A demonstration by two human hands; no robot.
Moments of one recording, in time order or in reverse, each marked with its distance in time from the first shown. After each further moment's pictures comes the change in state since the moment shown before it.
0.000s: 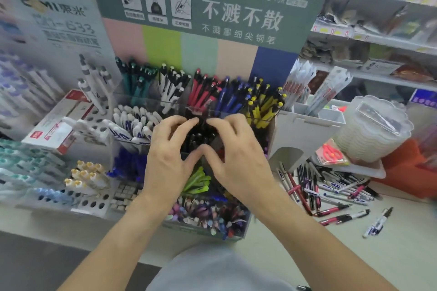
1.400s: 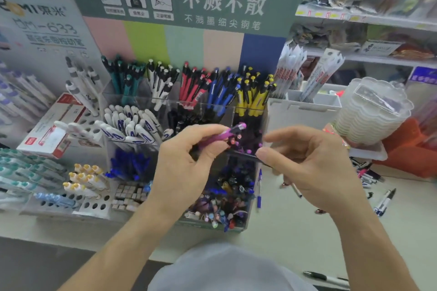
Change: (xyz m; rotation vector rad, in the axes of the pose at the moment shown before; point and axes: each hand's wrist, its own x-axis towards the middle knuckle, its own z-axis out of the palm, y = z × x) left_hand -0.002 0.059 -0.021 -0.507 -0.197 -0.069; right_hand -0.042 0.012 -0.103 0.615 -0.027 0.577
